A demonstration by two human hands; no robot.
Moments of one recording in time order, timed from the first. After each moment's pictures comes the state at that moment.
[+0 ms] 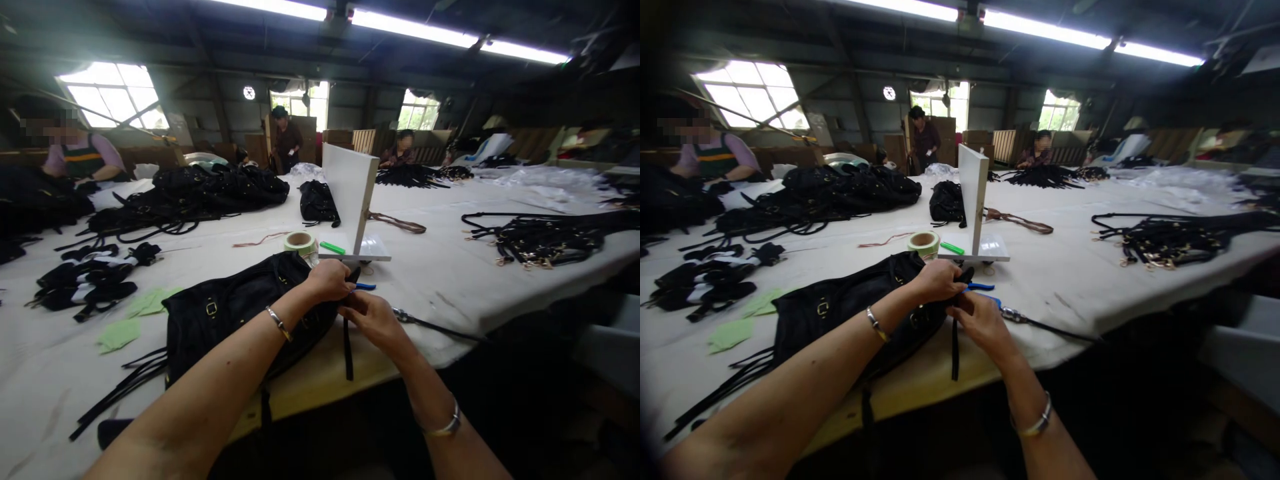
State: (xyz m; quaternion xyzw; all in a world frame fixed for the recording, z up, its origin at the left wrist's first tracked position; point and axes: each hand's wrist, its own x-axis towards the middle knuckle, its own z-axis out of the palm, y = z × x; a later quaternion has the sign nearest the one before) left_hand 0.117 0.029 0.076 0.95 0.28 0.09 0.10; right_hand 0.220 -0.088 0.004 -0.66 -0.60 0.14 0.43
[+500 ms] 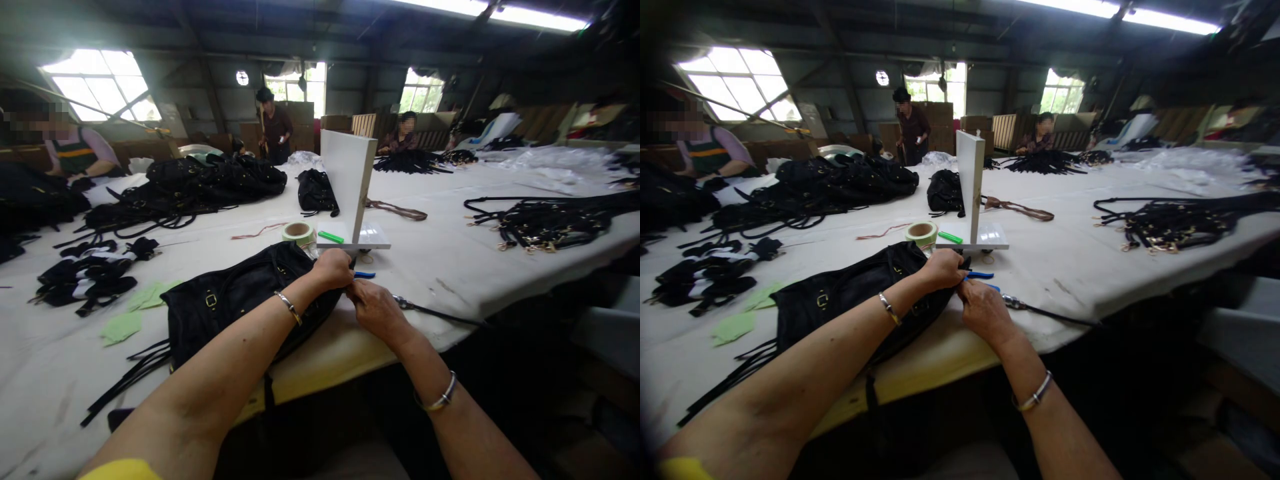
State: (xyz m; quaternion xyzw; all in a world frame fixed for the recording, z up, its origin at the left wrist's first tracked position) left_hand 0.139 0.029 0.065 0.95 0.30 0.06 0.08; right_hand 0.226 -0.089 0.002 -0.66 -0.69 -0.02 0.31
